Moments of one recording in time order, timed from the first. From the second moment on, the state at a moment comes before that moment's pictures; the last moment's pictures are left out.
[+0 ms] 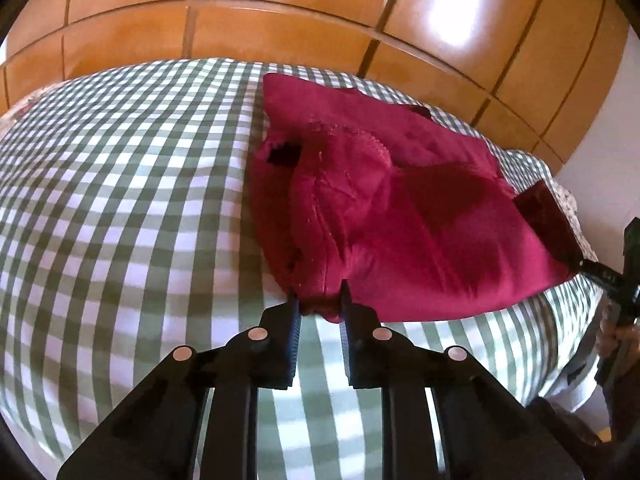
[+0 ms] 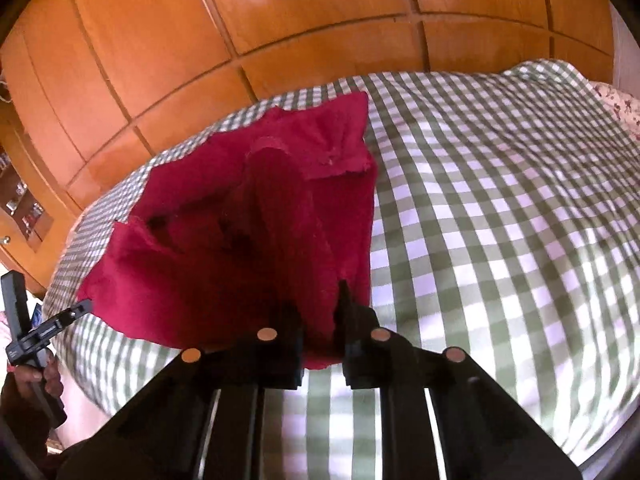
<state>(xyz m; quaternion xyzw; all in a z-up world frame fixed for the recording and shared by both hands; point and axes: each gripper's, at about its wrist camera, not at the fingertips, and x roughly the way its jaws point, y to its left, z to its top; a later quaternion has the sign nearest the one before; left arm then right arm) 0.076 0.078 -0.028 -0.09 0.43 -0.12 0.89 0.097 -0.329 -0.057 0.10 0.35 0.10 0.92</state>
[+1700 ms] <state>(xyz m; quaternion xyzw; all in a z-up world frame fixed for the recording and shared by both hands) 0.116 0.102 0.085 -0.11 0.30 -0.16 0.93 0.142 -0.364 0.025 0.12 0.29 0.10 0.94</state>
